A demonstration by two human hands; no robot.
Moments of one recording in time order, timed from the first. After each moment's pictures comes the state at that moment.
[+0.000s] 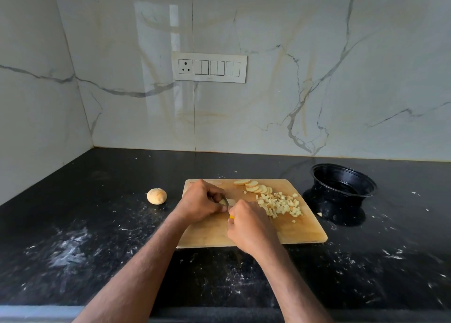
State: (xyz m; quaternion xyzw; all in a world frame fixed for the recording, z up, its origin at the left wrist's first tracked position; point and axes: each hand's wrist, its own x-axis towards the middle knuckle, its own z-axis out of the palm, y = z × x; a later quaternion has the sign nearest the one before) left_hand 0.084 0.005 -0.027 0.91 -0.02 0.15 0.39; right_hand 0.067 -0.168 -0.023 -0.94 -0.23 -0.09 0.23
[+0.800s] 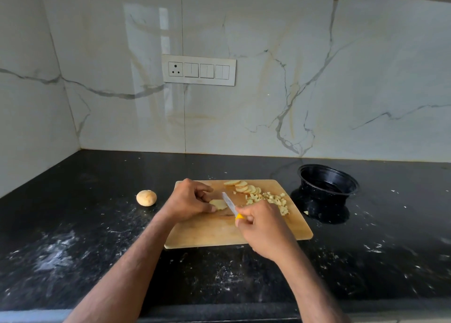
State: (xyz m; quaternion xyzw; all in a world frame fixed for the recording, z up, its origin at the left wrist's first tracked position) left_hand 0.086 0.013 -0.027 0.91 -0.01 0.16 0.38; right_hand 0.064 -0.220 -0.019 -0.91 -0.25 -0.09 0.33
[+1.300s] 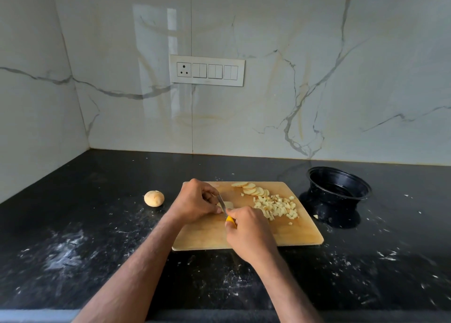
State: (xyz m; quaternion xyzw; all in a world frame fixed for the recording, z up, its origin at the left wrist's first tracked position) left_hand 0.085 0.014 -0.025 0.91 -0.01 0.16 0.39; right_hand 0.067 -0.172 -0.037 -0.92 -0.24 -0.12 0.29
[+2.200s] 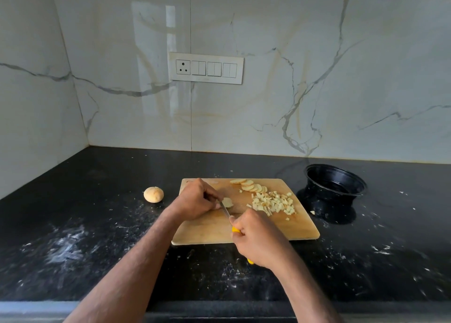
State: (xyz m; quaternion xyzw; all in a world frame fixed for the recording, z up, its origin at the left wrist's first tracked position) left_hand 0.084 0.009 -0.024 0.92 -0.03 0.13 0.36; right_hand 0.053 -0.204 -0.024 -0.93 -0.31 -0.03 0.21
